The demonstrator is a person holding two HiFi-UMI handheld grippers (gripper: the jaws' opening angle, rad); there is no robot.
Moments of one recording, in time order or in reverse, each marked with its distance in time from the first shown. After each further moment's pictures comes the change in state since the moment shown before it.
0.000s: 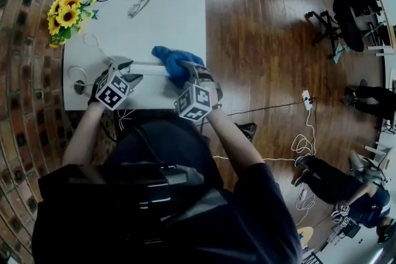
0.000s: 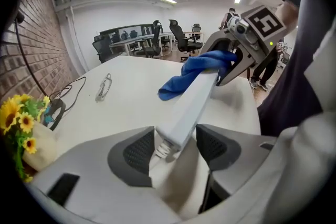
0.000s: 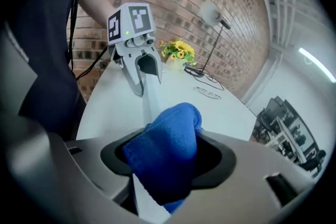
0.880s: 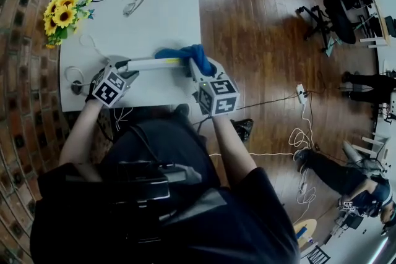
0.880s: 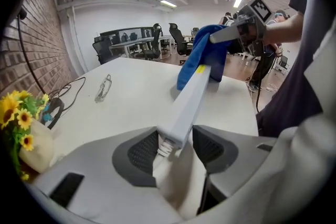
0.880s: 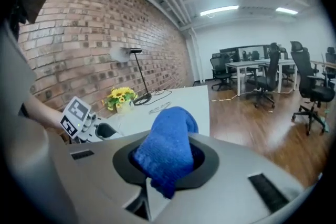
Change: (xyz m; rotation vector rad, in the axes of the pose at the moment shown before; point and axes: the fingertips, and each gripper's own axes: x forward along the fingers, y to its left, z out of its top) left arm -0.003 -0.001 0.003 -0.013 -0.044 -0.031; right arm -0.086 -0.079 -0.010 0.902 -0.258 -0.253
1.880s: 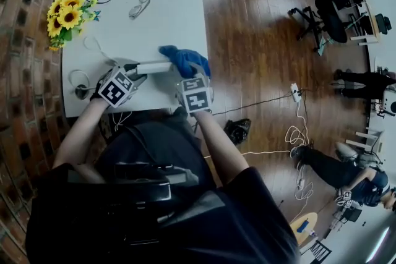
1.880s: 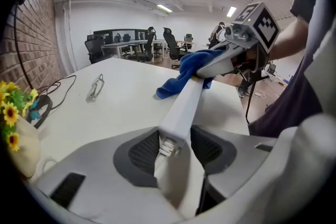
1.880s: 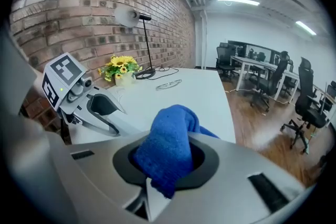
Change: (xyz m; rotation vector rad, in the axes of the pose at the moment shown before) left arm -0.005 -0.004 0.002 0.000 -0.055 -0.123; right arm 0.062 0.060 -0.046 -0.155 0.234 -0.085
